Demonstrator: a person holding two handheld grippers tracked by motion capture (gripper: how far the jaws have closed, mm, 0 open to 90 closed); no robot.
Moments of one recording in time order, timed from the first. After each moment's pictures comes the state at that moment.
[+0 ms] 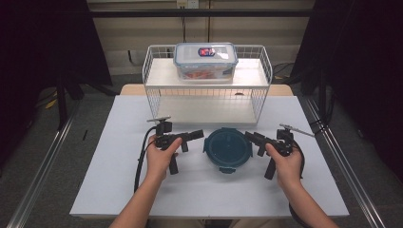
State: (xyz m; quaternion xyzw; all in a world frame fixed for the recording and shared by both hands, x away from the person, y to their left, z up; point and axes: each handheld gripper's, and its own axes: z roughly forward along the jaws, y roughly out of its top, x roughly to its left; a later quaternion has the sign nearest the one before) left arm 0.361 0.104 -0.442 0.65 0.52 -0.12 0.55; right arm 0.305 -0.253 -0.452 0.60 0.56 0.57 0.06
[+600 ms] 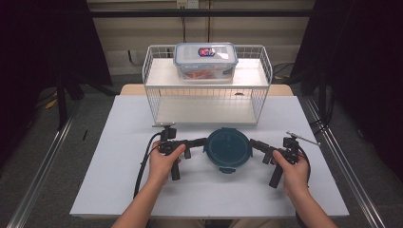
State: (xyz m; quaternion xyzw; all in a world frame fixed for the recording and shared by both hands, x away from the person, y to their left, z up) left arm 0.357 0.097 -0.464 0.65 0.52 -0.16 0.53; right arm 0.287 -0.269 -0.467 0.62 0.53 0.57 0.01
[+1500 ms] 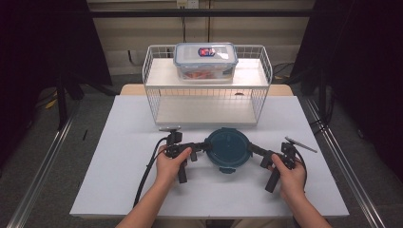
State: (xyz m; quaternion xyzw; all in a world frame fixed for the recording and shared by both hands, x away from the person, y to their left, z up) left arm 0.355 0.081 -0.481 0.63 0.55 -0.18 0.51; right arm 0.280 -0.264 -0.483 0.65 0.50 0.57 -0.03
